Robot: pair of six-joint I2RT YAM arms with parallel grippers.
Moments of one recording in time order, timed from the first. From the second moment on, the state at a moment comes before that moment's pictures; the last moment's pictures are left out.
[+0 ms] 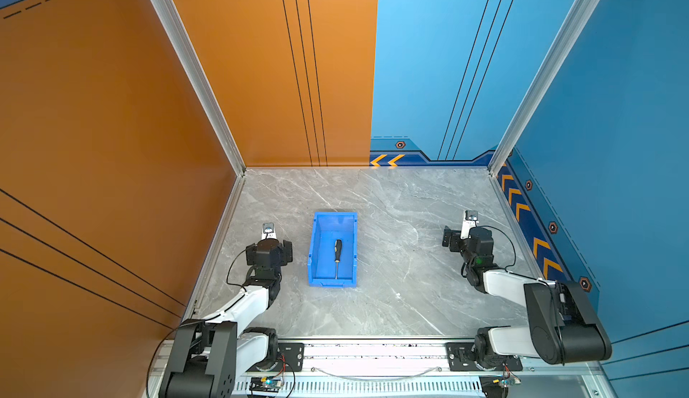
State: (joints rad) left arm -0.05 1.16 0.28 0.38 -0.37 0.01; right arm 0.06 1.40 0.37 0.61 0.18 0.02
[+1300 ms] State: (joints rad) left arm -0.01 1.55 0.36 0.79 -0.15 -0.02; right arm 0.04 1.54 0.37 0.82 0.20 0.05
